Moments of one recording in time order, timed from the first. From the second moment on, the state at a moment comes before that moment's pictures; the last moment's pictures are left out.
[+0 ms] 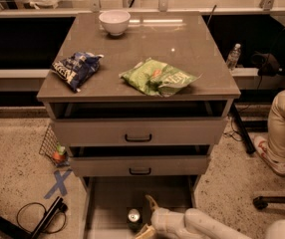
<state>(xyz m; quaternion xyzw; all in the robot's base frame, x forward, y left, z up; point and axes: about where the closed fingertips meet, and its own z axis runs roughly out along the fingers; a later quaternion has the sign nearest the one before) 0.469 0.010 0.224 -0.46 0.67 0.35 0.46</state>
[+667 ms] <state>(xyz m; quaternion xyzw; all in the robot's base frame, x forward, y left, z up) 0.484 0.065 0.183 -0.48 0.66 0.38 0.44</state>
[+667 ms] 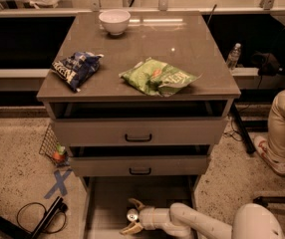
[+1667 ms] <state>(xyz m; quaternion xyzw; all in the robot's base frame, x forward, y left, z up) 0.480 0.068 0.185 -0.48 0.66 0.38 0.44</state>
